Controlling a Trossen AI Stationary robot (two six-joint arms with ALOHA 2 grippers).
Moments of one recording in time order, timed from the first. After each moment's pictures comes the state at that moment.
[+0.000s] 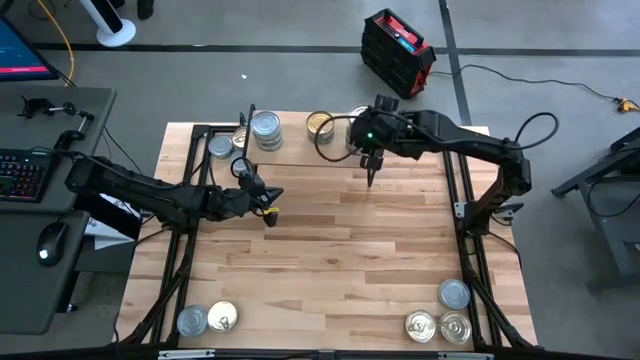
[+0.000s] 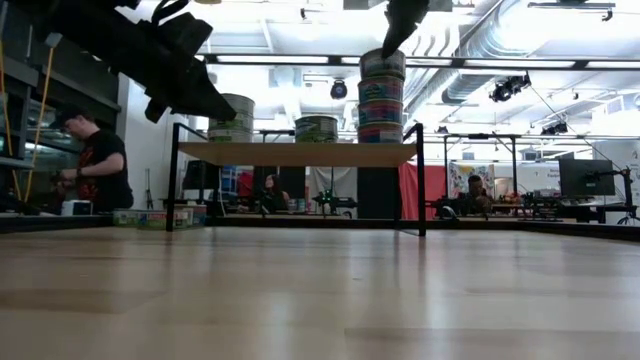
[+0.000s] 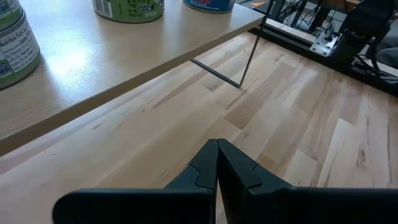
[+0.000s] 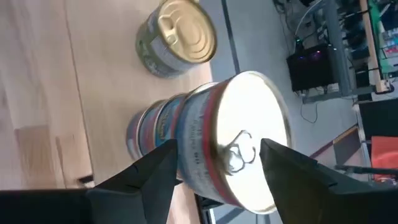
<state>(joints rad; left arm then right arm) -0.12 1.08 0.51 0.05 -0.63 -0.49 -0.19 1.65 1.86 -1.16 0.61 -0.31</state>
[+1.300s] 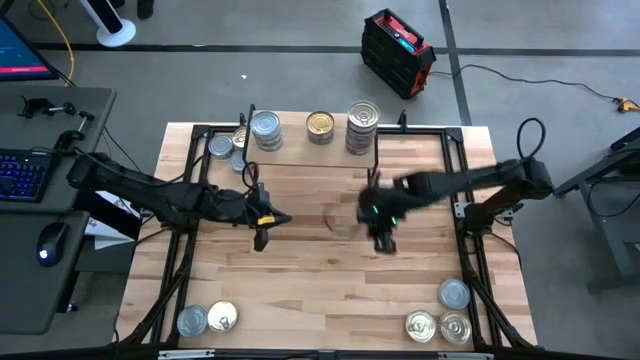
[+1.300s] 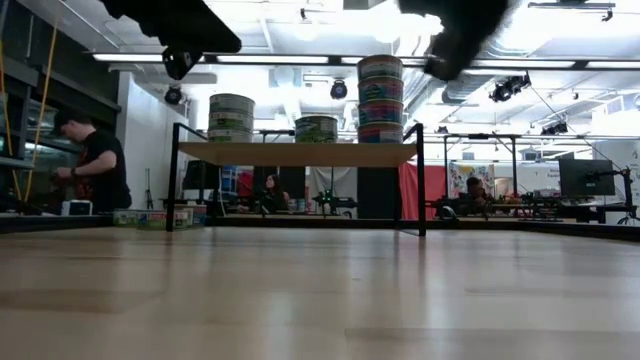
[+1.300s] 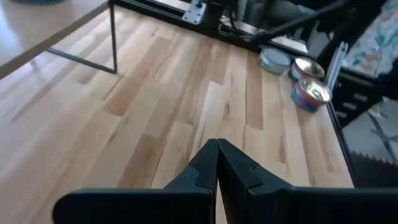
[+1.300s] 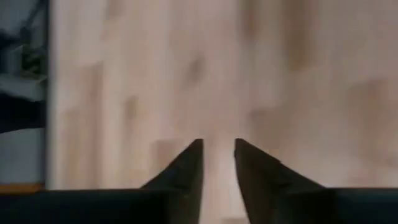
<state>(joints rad) -0.22 1.07 0.71 -0.12 -0.26 -0.41 0.11 1.50 1.28 -0.92 -0.20 0.20</state>
